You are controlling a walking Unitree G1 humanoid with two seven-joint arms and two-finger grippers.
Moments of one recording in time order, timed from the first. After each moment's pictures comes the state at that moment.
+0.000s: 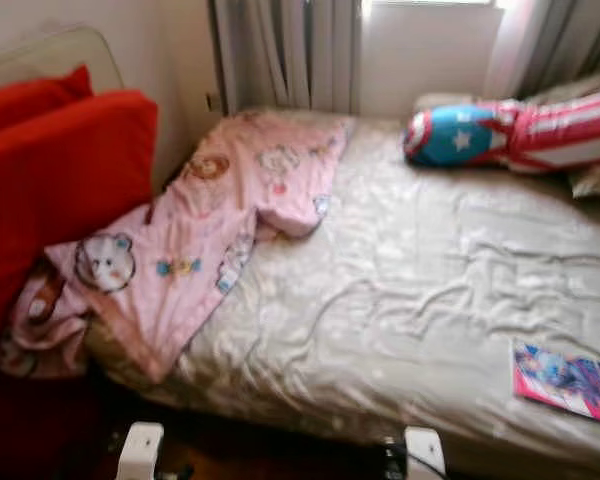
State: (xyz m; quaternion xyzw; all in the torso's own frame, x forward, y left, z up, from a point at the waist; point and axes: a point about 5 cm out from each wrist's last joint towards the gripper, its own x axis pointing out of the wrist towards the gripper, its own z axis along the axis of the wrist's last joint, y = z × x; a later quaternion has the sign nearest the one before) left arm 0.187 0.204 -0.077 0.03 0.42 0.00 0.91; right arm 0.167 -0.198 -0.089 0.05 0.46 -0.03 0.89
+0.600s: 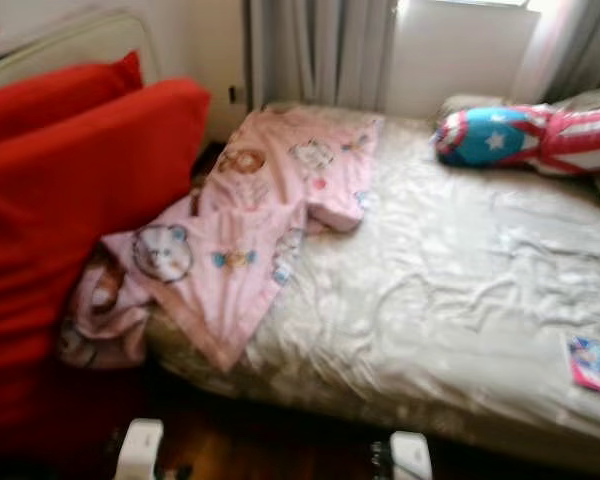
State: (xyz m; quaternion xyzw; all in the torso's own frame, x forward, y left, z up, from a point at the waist) left arm 0.174 0.214 -0.082 0.04 0.44 0.01 0.90; right arm 0.160 -0.183 -0.093 0.05 0.46 -0.01 0.89
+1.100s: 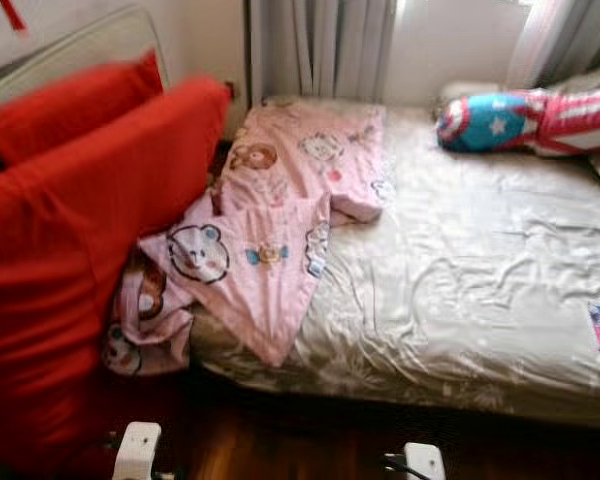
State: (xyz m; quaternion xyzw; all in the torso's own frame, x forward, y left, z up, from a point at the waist) left arm 0.184 0.211 -0.077 0.03 0.42 0.01 0.90; right arm 0.151 -0.171 -0.098 0.06 0.47 0.00 0.88
